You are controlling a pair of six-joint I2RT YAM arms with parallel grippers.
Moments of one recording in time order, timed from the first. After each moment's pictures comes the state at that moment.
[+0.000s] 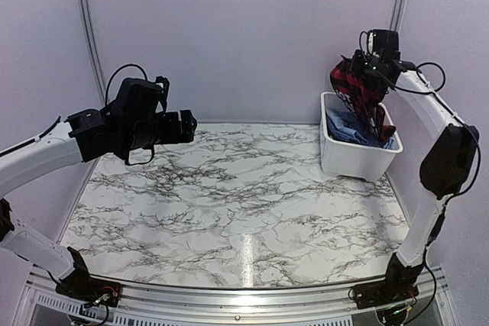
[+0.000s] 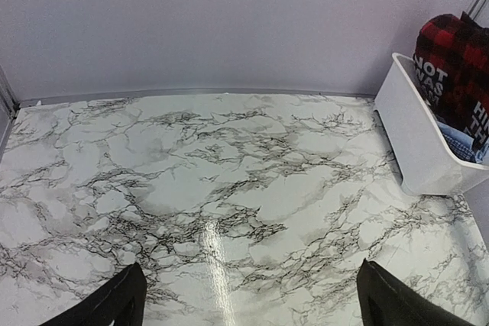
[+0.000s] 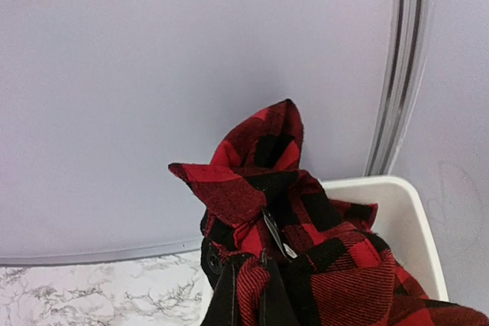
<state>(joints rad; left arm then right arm) -0.83 1.35 1.28 -0.48 -0.45 -0.50 0.09 1.87 1.98 -0.44 0.16 0.27</state>
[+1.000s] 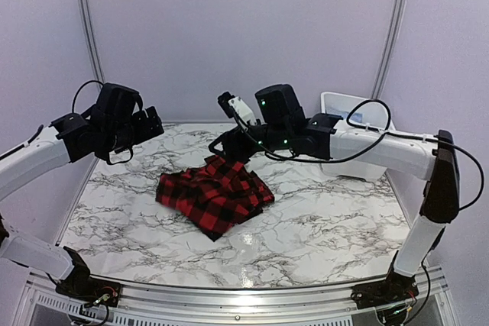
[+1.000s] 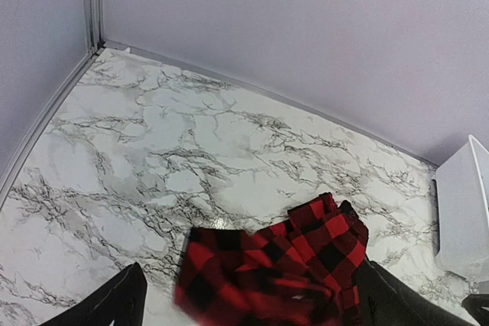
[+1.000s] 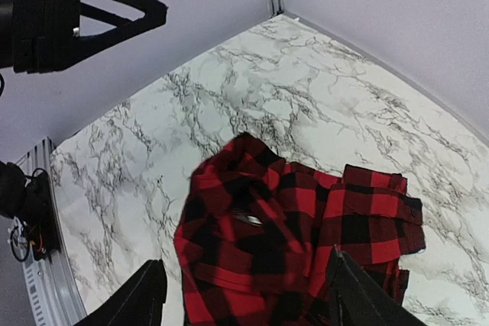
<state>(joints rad) -0.65 1.25 1.19 -0.54 -0.52 -0.72 0.91 1.75 1.54 -0.23 -0.13 0.14</state>
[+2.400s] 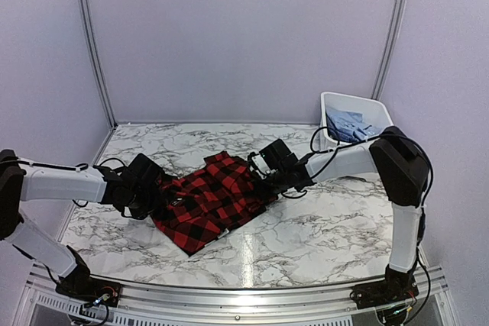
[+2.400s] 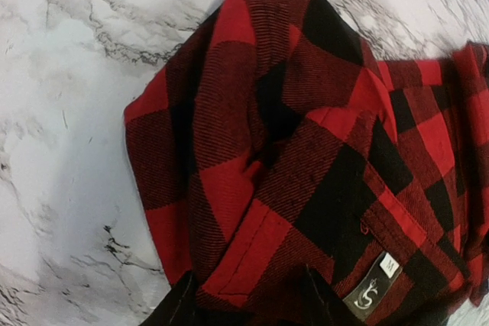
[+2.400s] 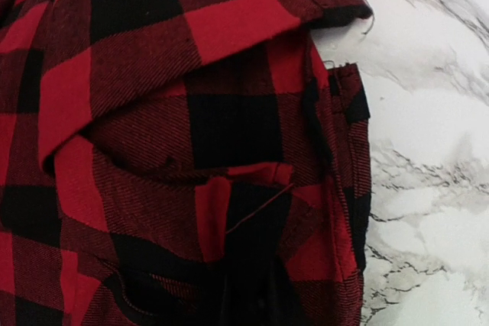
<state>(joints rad) -0.65 1.43 0.70 -0.35 -0.25 -1.06 0.76 2.02 1.25 -0.15 0.00 0.19</state>
